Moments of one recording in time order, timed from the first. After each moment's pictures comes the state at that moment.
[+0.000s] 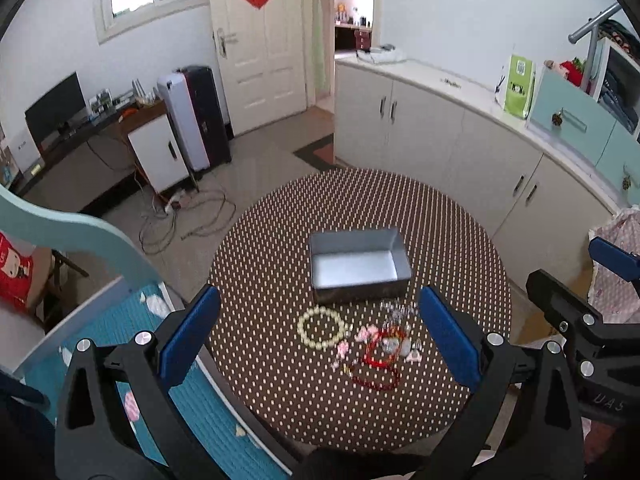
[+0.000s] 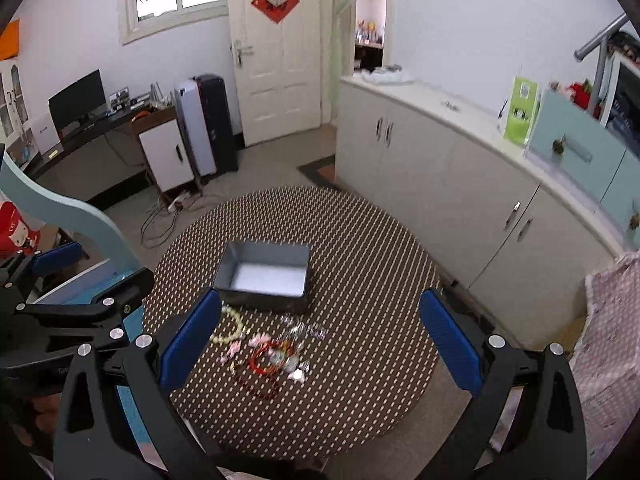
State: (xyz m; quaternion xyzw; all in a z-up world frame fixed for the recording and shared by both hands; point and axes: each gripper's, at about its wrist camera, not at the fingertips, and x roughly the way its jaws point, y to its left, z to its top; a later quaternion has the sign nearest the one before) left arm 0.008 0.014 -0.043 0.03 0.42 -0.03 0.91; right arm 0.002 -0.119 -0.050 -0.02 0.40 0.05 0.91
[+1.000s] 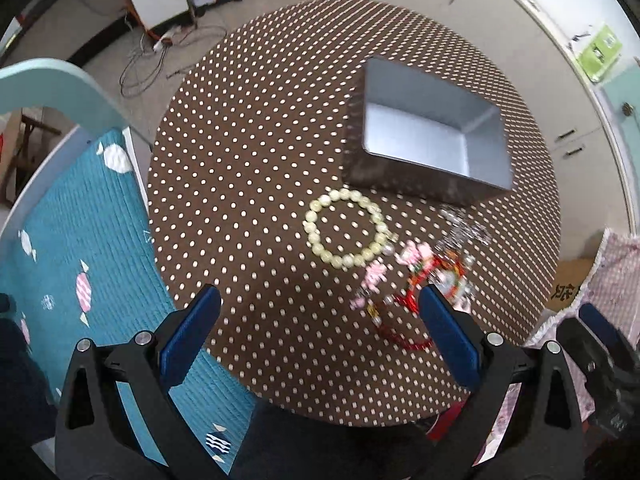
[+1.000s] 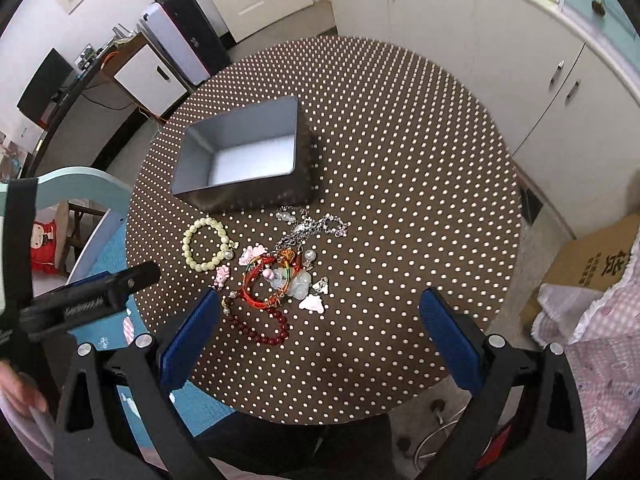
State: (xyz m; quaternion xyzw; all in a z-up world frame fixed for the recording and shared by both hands) left arm 0.091 0.065 -0.214 -0.09 0.65 0.00 0.75; right arm 0.061 -0.139 -0.177 0.08 0.60 0.07 0.79
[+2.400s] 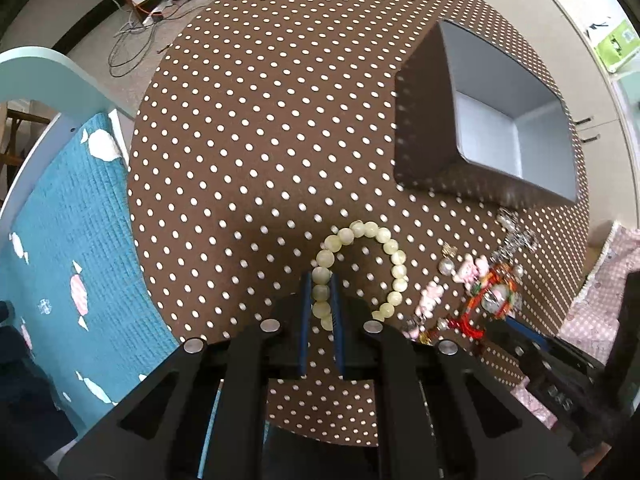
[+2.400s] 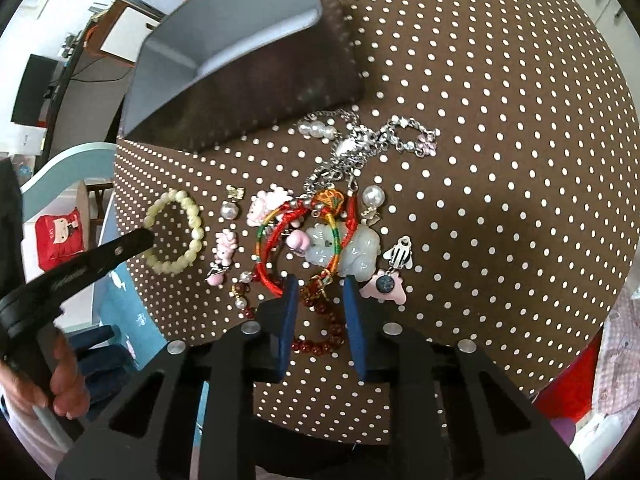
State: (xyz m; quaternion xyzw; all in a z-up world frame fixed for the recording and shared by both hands) left arm 0.132 0.099 -0.260 -0.09 0.69 -0.02 0.72; right arm 0.086 -0.102 -0.274 0.15 0.71 0.09 0.68
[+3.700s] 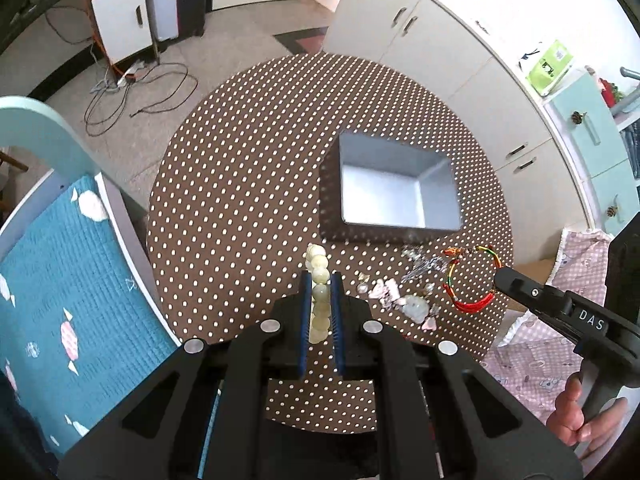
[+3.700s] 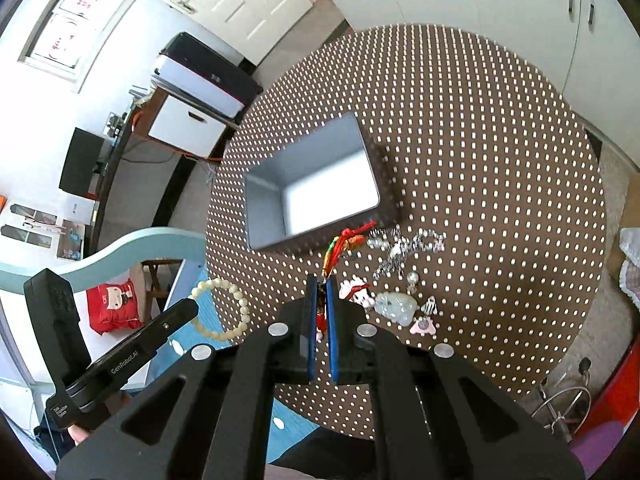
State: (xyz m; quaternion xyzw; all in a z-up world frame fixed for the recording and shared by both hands) left arm 0.102 0.101 -0.156 -0.11 0.59 -0.09 0.80; right arm 0.093 -0.135 -0.166 0.26 0.59 0.10 0.76
